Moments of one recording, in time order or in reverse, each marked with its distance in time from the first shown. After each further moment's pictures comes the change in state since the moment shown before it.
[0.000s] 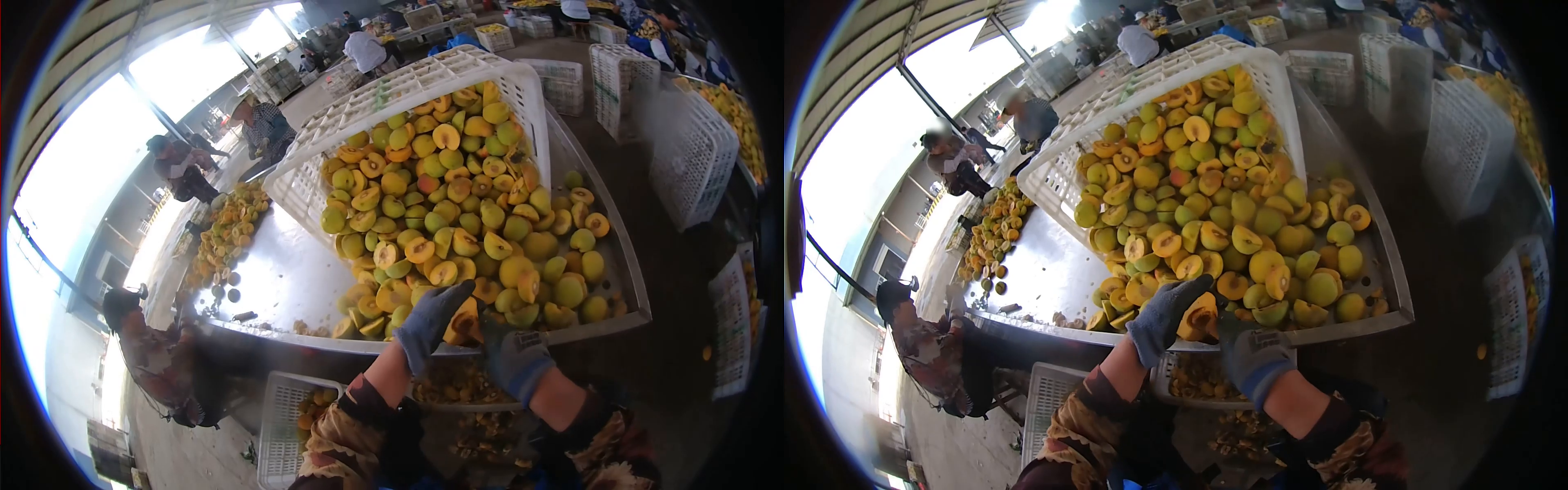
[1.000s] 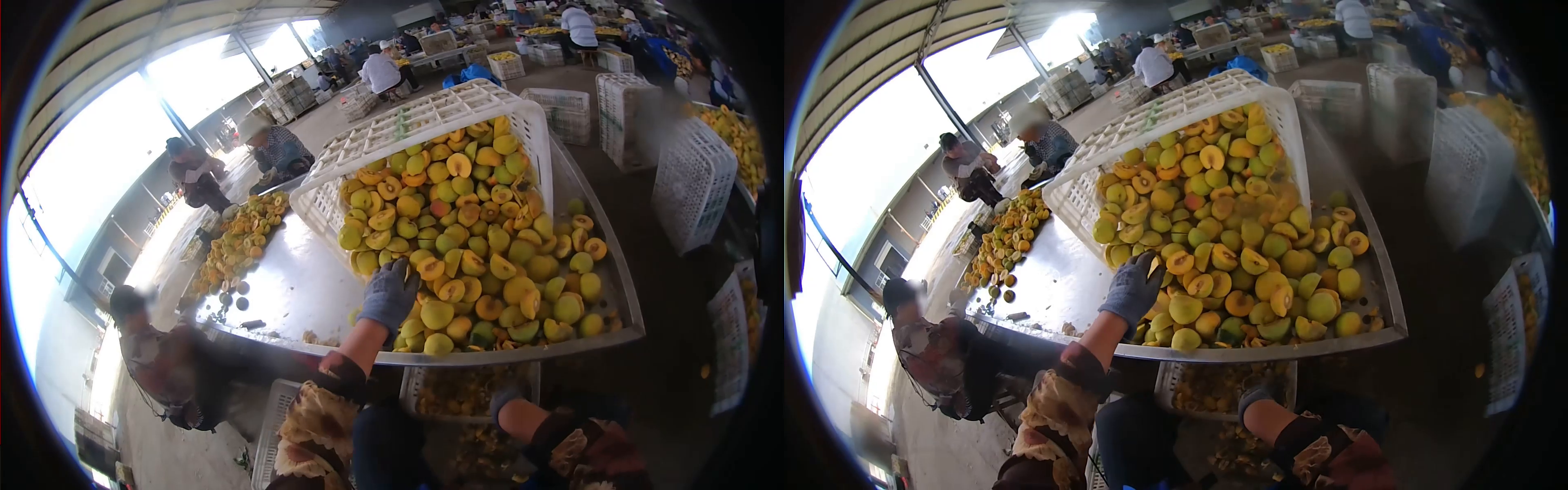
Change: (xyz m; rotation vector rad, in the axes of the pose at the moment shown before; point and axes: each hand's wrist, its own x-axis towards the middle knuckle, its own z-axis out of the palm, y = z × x) left_hand 0.008 0.022 -0.080 1.064 0.467 -0.175; right_hand -0.011 0.024 0.133 -0.409 -0.945 -0.037
